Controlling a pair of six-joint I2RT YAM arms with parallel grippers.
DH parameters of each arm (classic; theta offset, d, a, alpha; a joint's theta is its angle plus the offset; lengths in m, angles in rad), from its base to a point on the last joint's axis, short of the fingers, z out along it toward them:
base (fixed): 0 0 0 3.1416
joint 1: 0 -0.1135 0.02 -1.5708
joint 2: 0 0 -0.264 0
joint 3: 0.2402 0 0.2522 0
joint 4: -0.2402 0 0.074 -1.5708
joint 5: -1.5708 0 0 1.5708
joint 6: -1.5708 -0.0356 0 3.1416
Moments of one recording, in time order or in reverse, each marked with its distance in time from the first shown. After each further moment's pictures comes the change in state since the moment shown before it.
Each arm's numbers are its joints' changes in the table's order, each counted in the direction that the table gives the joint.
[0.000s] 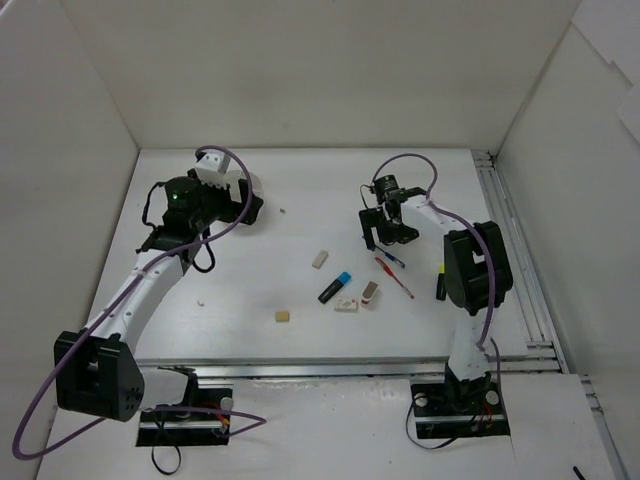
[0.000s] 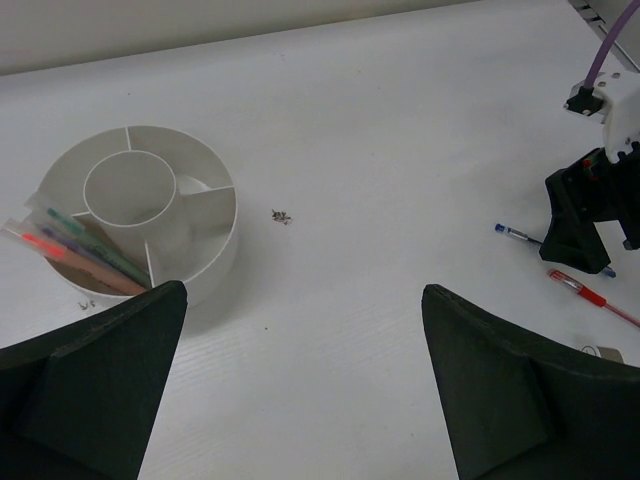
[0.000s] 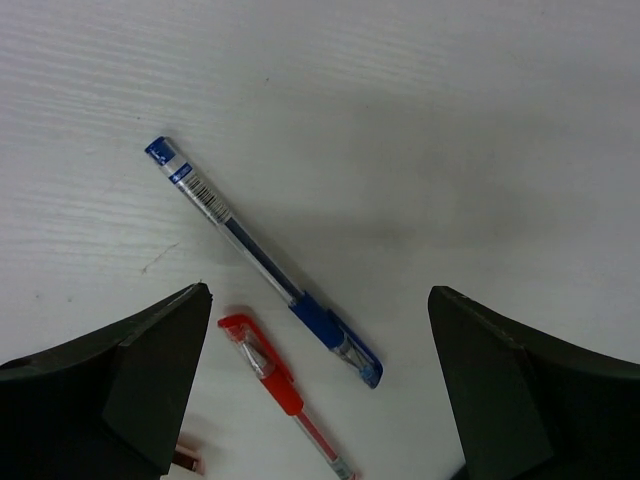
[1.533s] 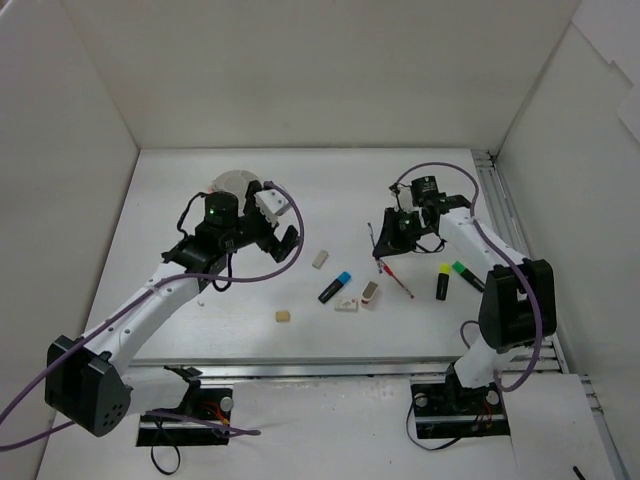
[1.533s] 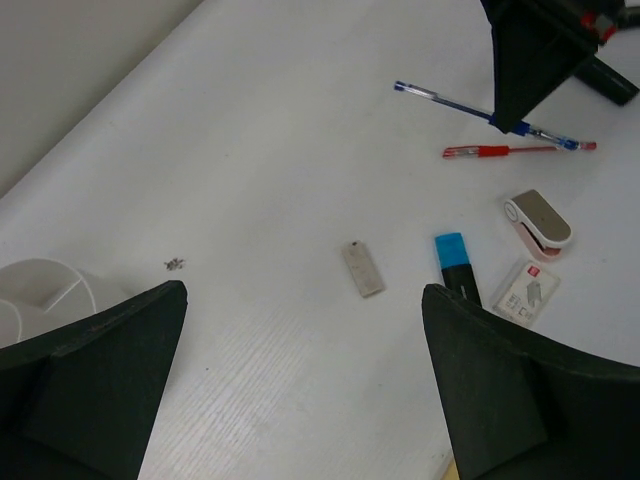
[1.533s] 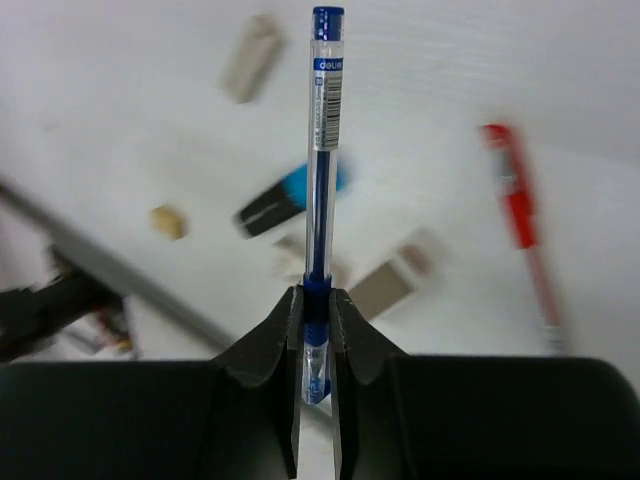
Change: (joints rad) left arm 0.280 0.070 -0.013 -0.097 -0.095 -0.377; right arm 0.106 0.284 -0.196 -0.049 0.538 -0.145
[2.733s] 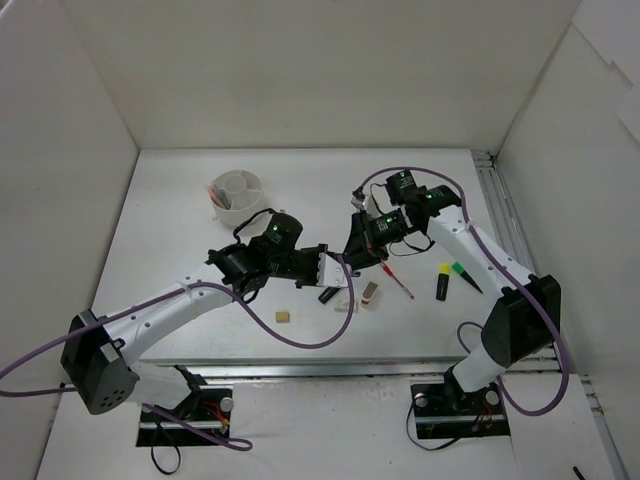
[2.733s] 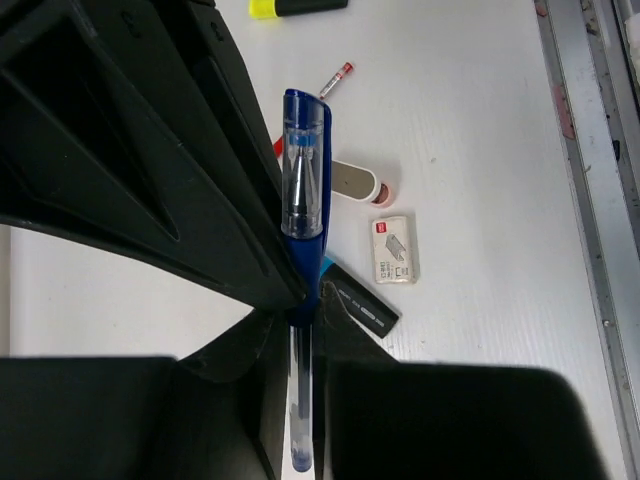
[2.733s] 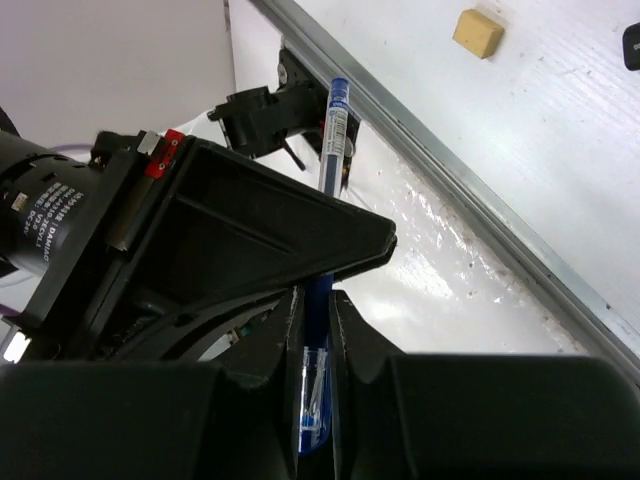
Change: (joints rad) left arm 0.359 -0.125 0.137 -0.283 -0.134 -0.554; right arm -0.200 0.101 0.169 -0.275 0.578 -0.208
